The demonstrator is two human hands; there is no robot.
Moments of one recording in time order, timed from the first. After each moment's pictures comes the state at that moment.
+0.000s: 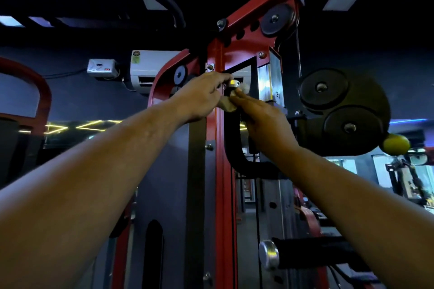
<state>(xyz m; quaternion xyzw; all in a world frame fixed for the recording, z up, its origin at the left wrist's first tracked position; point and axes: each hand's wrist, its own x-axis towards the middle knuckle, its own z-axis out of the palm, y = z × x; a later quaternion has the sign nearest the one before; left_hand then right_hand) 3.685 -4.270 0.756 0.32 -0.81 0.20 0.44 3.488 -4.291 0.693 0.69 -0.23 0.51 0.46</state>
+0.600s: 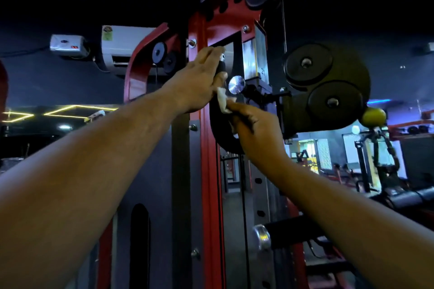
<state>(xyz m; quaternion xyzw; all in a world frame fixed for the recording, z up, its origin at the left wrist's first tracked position) 3.665 -4.281 0.736 0.31 -0.80 0.29 0.42 3.501 -4.274 0.622 0.69 -0.28 0.64 0.19</state>
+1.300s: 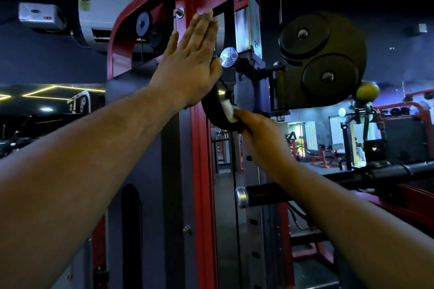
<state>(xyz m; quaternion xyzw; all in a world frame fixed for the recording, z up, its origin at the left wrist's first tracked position) 3.656 -4.304 0.701 0.32 -0.74 0.40 0.43 3.469 -4.281 0.574 0.69 -0.46 0.50 0.26</state>
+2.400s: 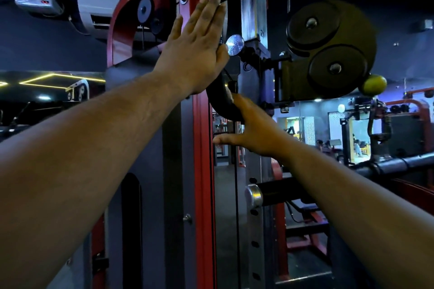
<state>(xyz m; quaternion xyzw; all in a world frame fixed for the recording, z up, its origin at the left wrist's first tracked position) 3.655 -4.303 0.699 0.32 -0.73 0.41 0.44 3.474 -4.294 0.592 0.79 -0.42 0.43 0.12</state>
